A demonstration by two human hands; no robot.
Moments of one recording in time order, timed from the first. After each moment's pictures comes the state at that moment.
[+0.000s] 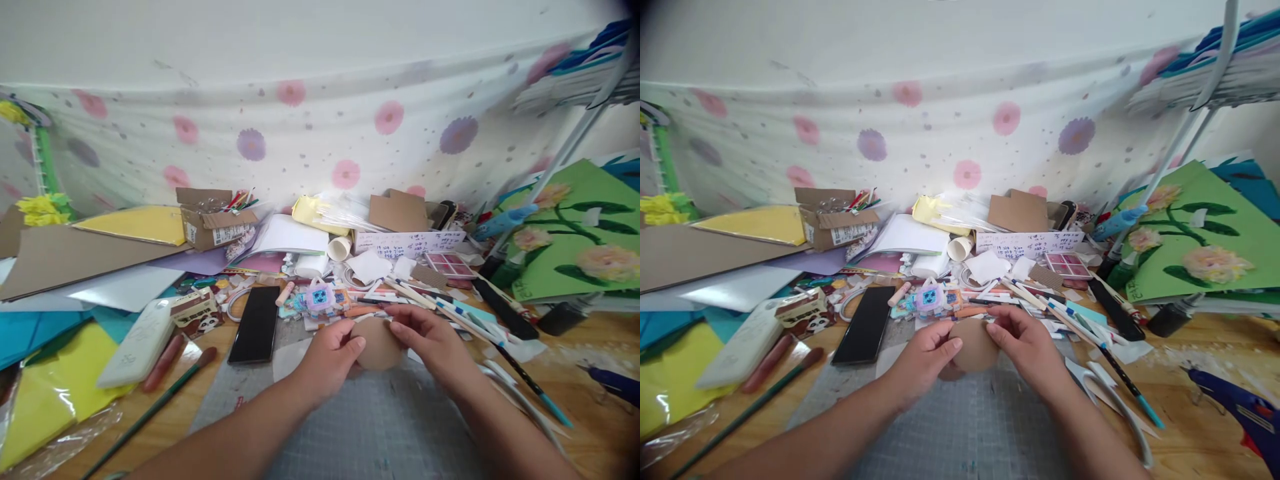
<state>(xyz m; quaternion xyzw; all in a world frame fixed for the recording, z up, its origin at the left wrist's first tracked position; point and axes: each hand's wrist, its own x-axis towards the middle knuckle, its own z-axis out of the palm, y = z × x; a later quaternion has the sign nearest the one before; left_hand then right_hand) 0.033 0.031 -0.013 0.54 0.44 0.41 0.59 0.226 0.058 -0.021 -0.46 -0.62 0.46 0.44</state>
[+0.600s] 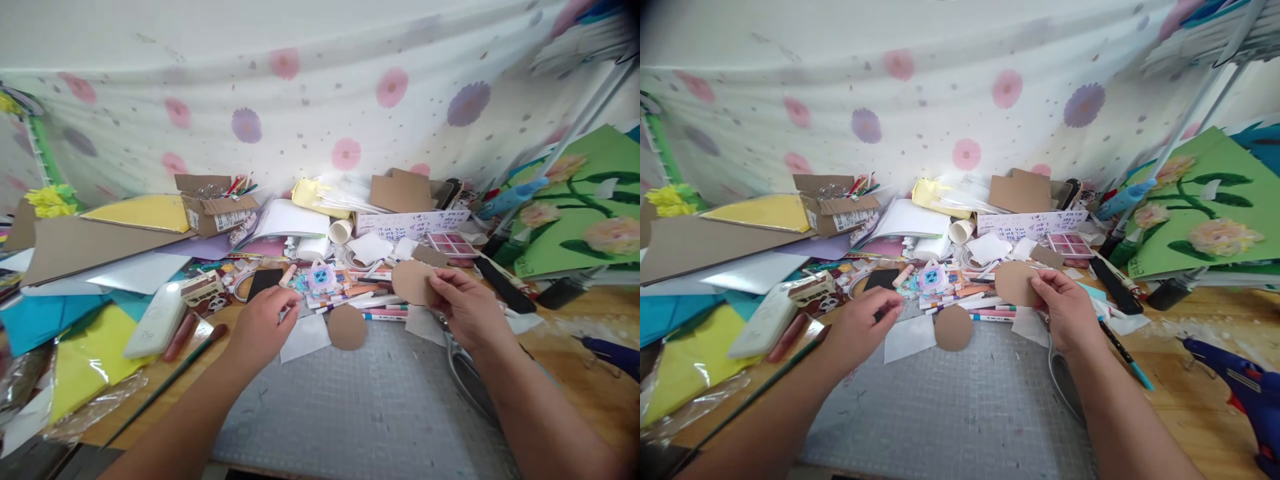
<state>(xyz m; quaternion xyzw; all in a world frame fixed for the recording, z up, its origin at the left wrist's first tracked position) -0.055 0.013 0.012 0.71 0.61 0.31 0.15 0.265 0.080 -0.022 -0.50 -0.37 0.50 0.61</state>
